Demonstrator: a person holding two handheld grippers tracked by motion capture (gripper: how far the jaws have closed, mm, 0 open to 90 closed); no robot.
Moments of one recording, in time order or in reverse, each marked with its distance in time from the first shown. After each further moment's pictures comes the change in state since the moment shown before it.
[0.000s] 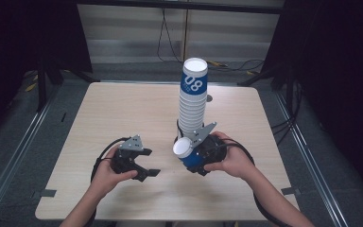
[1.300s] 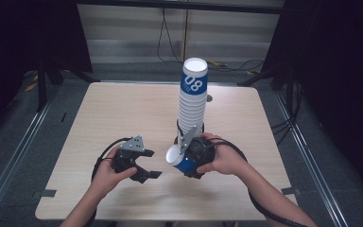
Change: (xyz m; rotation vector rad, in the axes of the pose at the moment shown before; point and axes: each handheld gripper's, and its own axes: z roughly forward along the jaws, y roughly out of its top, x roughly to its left) left arm -0.005 0.006 -0.001 0.004 -0.046 0.017; right arm 0.007 0.022 0.018 0.177 0.055 -0.103
